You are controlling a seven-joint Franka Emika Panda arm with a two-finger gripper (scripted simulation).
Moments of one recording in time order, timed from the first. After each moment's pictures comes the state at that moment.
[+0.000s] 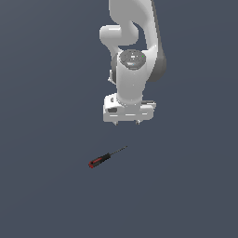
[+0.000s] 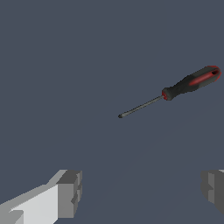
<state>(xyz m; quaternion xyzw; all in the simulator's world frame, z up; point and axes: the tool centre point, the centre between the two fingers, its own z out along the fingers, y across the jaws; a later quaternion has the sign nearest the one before) -0.015 0.036 0.178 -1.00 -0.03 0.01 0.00</state>
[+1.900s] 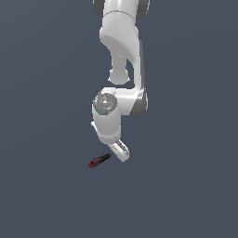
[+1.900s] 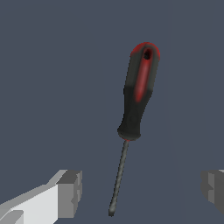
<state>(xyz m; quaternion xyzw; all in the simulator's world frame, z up) 0.055 -0.035 0.084 -0.91 0.42 0.01 0.00</state>
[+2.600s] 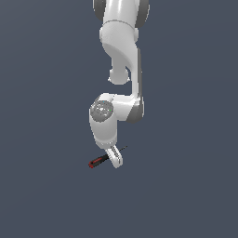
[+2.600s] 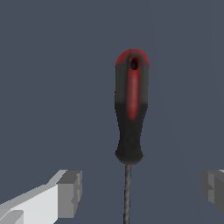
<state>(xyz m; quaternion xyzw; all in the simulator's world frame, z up) 0.065 -0.050 0.065 -0.87 0.49 0.00 0.00</state>
